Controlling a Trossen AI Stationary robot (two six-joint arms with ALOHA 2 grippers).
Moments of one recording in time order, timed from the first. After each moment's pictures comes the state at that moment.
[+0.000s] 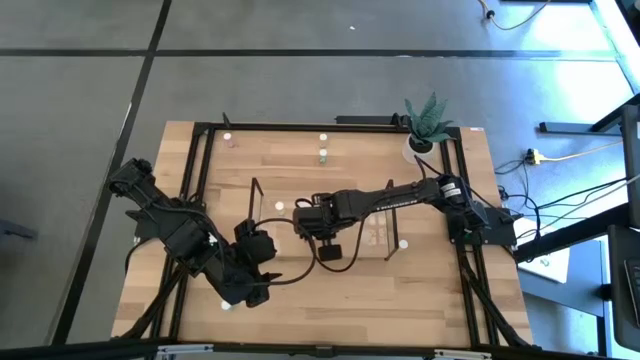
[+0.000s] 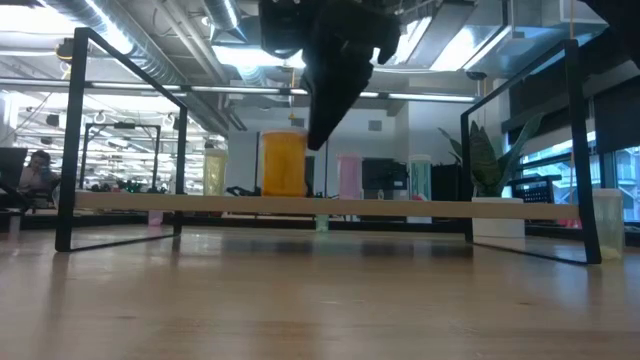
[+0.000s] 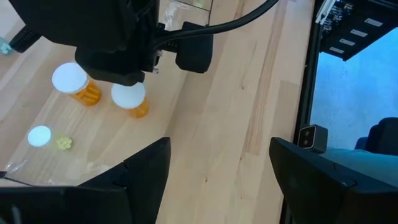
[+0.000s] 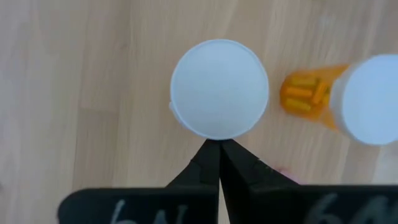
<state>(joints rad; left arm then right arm) -0.68 1.56 1.69 -1.15 -0.50 -0.93 0.15 2.16 1.94 -1.06 0.09 -0.03</state>
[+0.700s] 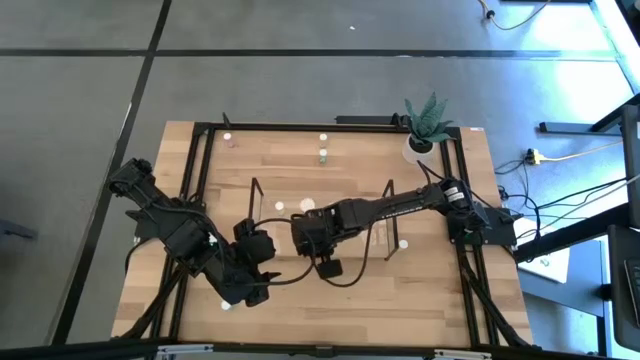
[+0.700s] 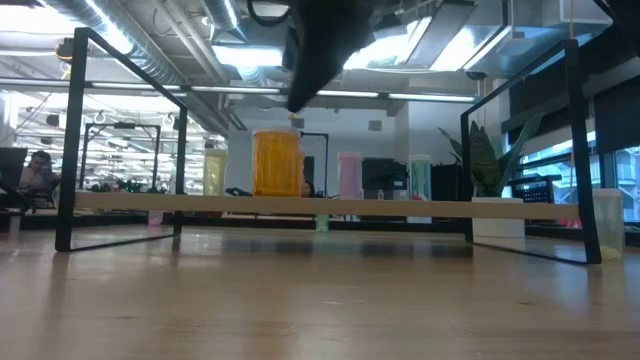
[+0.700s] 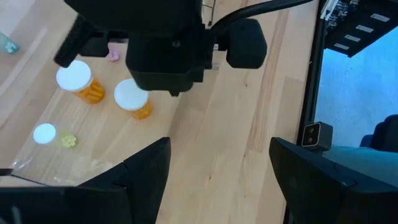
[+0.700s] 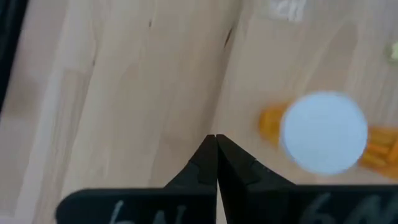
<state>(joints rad) -0.68 1.56 1.69 -1.17 -0.50 -0.93 0.22 2.15 1.96 -0.97 -0.07 -0.04</state>
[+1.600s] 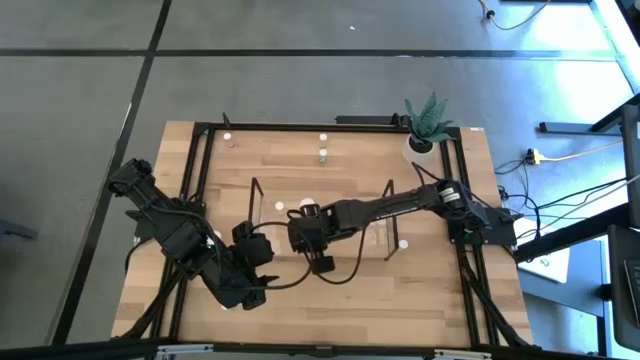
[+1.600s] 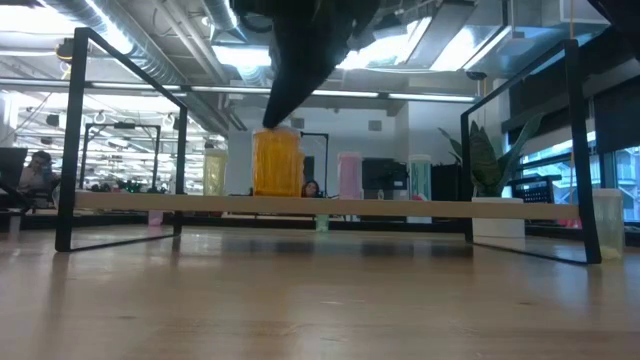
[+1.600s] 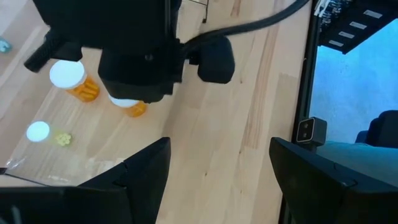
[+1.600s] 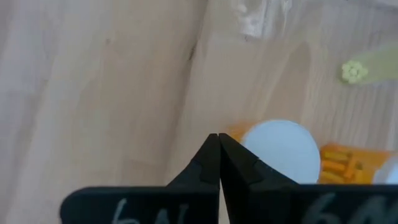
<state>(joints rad) -0.70 1.56 1.69 -1.17 -0.50 -0.94 0.20 2.18 1.96 -0.91 0.06 -0.06</state>
